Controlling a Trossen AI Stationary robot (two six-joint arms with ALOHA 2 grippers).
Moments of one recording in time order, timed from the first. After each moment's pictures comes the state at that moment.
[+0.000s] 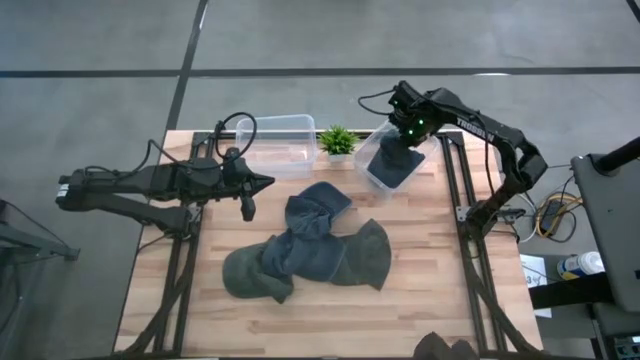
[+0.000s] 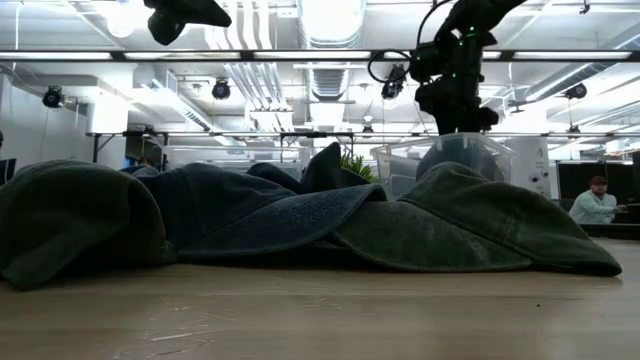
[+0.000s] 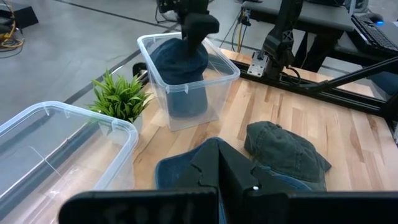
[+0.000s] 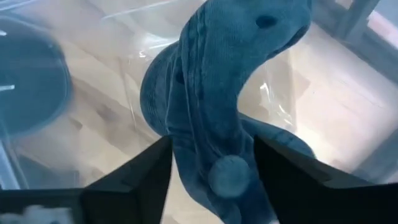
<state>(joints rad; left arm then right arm) -0.01 0.85 0.93 -0.42 -0.32 -0.24 -0.80 1.60 1.44 -1.21 -0.08 0.18</state>
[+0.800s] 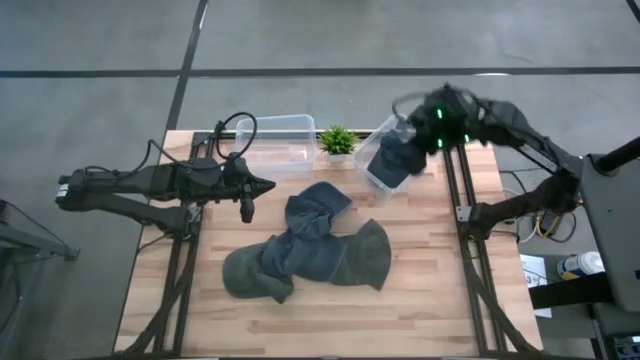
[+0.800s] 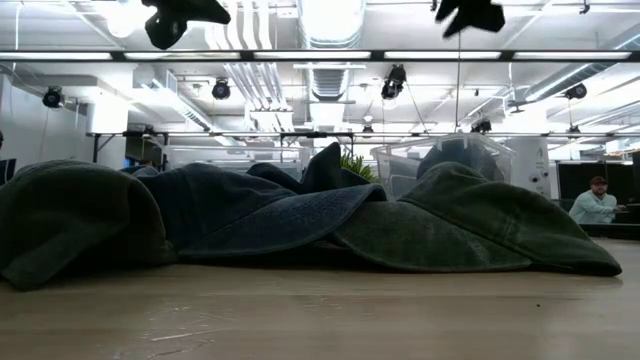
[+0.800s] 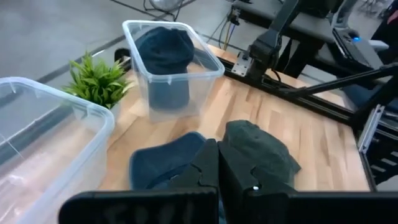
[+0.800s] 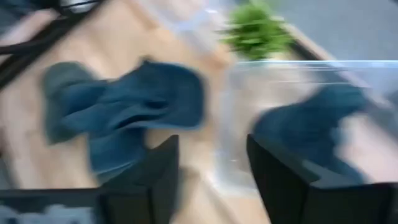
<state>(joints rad) -0.01 0.85 0.93 -0.43 -0.25 -0.36 -0.39 1.26 1.62 -1.22 -0.09 0.36</state>
